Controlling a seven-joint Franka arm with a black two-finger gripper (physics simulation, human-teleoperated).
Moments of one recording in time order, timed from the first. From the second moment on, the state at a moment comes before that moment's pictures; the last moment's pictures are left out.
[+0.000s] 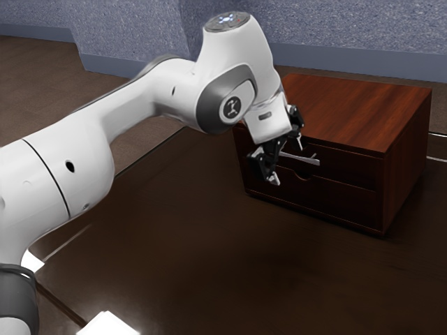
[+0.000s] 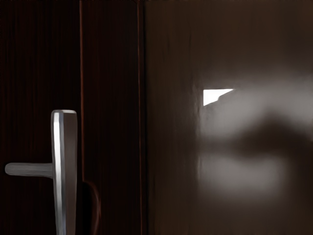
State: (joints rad) arm -0.15 0.43 0.04 -1.21 0.01 1.92 1.45
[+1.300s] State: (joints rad) arm -0.16 0.46 0.03 -1.19 0.00 2.02 1.41
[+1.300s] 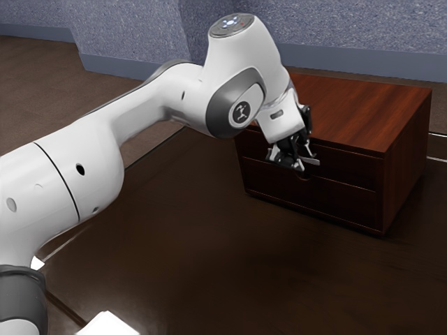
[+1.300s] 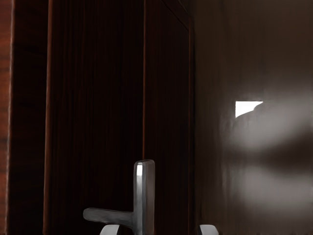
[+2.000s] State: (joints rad) arm -0.16 0.44 0.04 -1.19 0.01 1.88 1.42
